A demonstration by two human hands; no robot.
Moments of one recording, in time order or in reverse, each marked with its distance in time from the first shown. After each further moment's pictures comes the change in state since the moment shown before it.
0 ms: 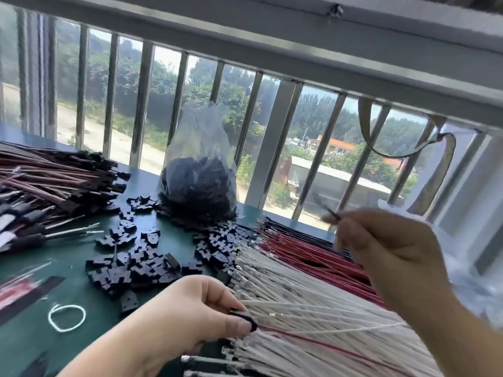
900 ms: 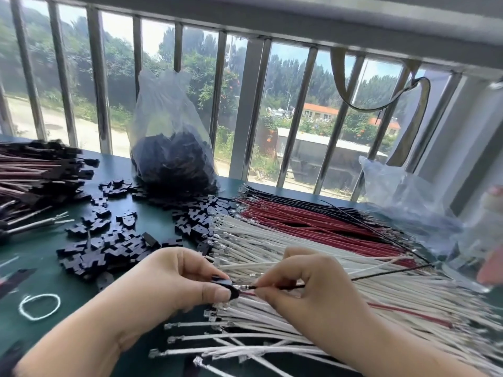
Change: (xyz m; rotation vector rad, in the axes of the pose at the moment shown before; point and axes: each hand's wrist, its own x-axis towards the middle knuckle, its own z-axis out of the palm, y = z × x) left_hand -0.001 0.000 0.003 0.022 -0.021 0.032; right_hand -0.069 0.020 0.040 -0.240 -0.298 0.298
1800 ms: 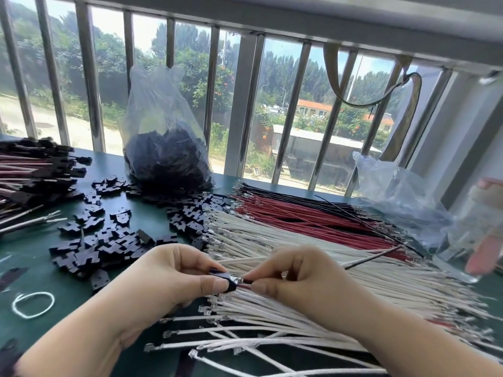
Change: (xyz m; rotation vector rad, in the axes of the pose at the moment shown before) left_hand 0.000 0.000 0.006 -0.062 0.021 0.021; right_hand 0.007 0.000 -0.010 0.309 -0.235 0.142
